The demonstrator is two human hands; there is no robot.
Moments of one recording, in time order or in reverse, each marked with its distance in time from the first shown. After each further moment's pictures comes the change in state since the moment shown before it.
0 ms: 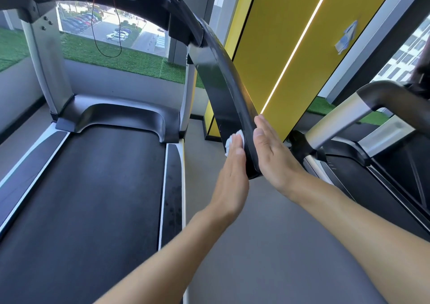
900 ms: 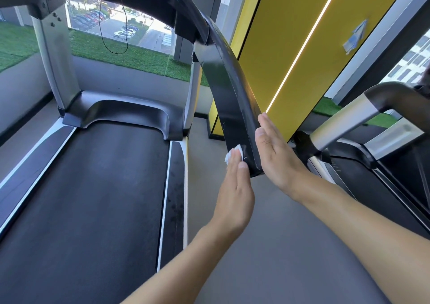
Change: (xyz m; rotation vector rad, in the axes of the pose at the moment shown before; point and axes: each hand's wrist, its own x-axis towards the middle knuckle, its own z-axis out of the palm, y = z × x) left_hand -0.032 -0.003 0.011 0.122 0.076 -0.045; right_hand 0.001 0.006 0.000 -0.004 -0.010 -0.035
